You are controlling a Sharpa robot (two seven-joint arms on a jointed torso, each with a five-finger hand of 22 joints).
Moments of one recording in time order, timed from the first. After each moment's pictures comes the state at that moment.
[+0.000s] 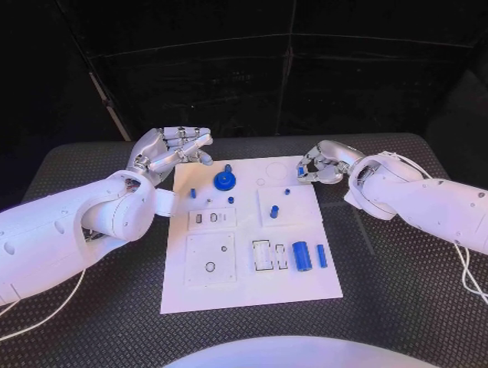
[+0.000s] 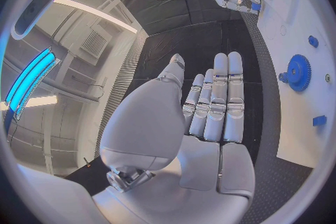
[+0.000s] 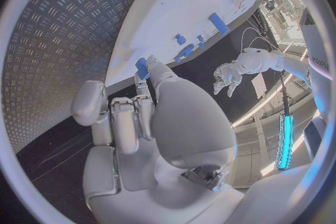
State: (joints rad) left arm 1.04 -0.86 0.13 1.55 -0.17 -0.35 0.43; left_hand 1.44 -0.05 0.01 0.20 0.05 0.93 0.20 0.12 0.07 1.04 0.14 0.11 0.07 1.18 0.08 0.34 0.33 0.18 1.02 0.18 0.54 0.26; right arm 1.08 -0.78 0.09 1.27 -1.34 -0.30 0.01; right_hand 1.42 0.00 0.16 0.05 0.14 1.06 0.13 0.13 0.07 1.47 0.05 1.45 1.31 1.46 -0.02 1.55 1.31 0.10 1.30 0.09 1.34 1.05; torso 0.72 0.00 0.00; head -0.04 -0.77
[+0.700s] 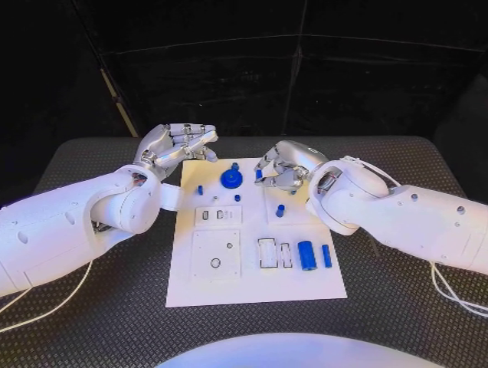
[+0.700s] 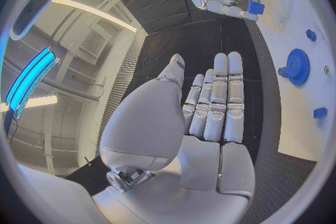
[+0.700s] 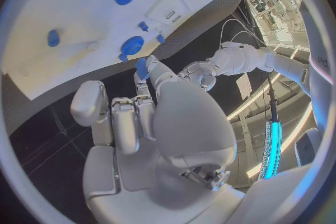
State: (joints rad) left arm 1.04 -0.85 0.13 1.52 -0.17 -0.34 0.42; left_hand 1.44 -0.05 0.01 0.20 0.05 0.93 0.20 0.12 0.07 1.04 0.14 0.10 0.07 1.18 0.08 0.34 0.33 0.18 1.02 0.18 0.54 0.26; right arm 1.08 -0.68 0.09 1.56 -1.46 -0.38 -0.26; right_hand 1.41 0.01 0.19 0.05 0.13 1.06 0.13 0.13 0.07 1.47 0.05 1.44 1.31 1.47 -0.02 1.55 1.31 0.10 1.30 0.09 1.34 1.05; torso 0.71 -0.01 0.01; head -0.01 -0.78
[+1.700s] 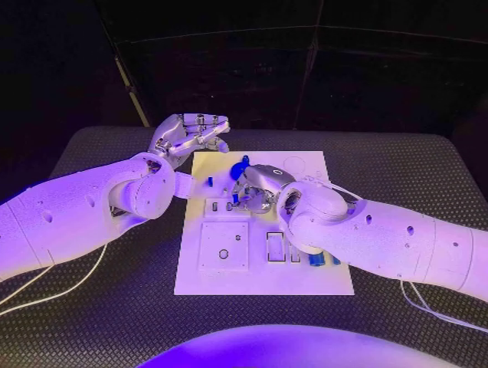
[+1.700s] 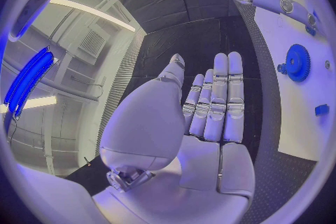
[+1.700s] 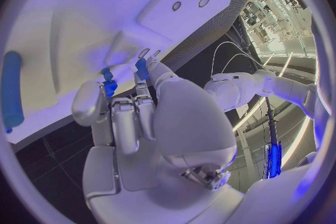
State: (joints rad) left arm 1.04 -0.83 0.13 1.48 -0.17 -0.34 0.42; left_hand 1.44 -0.05 0.01 0.20 0.05 0.93 0.20 0.12 0.07 1.04 0.14 0.10 0.07 1.18 0.08 0.34 0.33 0.18 1.02 0.18 0.54 0.26; right arm 1.03 -0.49 0.03 1.48 -1.58 -0.31 -0.35; right_hand 1.41 0.01 0.19 0.05 0.14 1.06 0.13 0.14 0.07 1.47 0.05 1.44 1.31 1.46 -0.02 1.55 1.31 0.10 1.30 0.09 1.34 1.05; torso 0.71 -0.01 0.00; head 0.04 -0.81
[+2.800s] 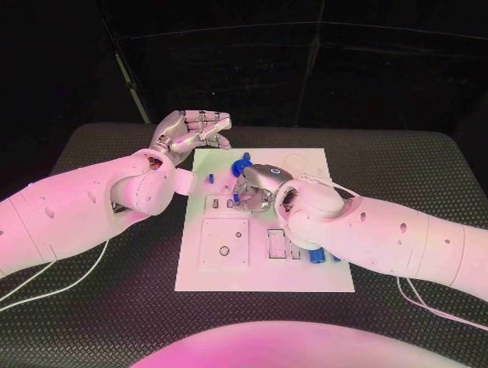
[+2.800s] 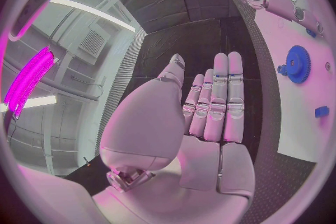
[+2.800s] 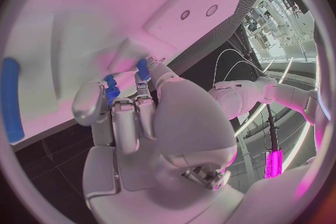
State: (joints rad) left arm 1.04 -0.82 0.13 1.48 -0.17 -0.33 0.42; left_hand 1.44 -0.05 0.01 0.20 0.05 0.93 0.20 0.12 0.07 1.05 0.14 0.10 0.07 1.18 0.08 0.34 0.33 0.18 1.02 0.18 0.54 0.26; right arm 1.03 -0.46 0.02 1.44 -1.61 -0.27 -0.35; right_hand 1.40 0.01 0.19 0.05 0.14 1.06 0.13 0.13 0.07 1.47 0.05 1.44 1.31 1.46 -0.02 1.55 1.31 0.10 1.30 0.09 1.34 1.05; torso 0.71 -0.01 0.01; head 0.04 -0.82
